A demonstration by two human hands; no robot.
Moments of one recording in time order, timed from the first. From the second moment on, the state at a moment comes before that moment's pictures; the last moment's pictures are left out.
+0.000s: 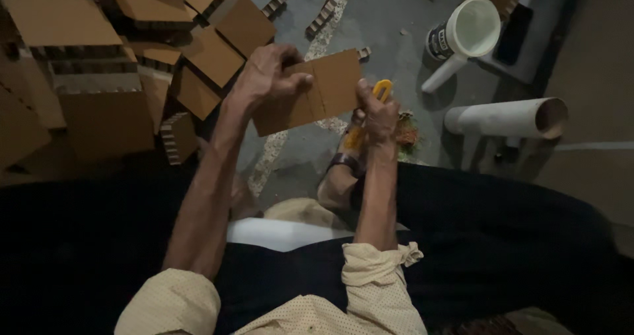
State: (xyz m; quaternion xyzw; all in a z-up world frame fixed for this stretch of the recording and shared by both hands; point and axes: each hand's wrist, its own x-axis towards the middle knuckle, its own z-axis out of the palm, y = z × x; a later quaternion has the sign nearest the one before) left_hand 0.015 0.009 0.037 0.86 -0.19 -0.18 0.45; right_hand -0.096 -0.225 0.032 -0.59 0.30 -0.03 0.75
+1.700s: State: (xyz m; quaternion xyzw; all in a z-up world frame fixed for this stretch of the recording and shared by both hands) left_hand 0.001 0.003 0.104 0.76 -0.26 -0.29 0.52; right_hand -0.081 -0.189 0.077 -0.89 -0.01 -0.24 0.39
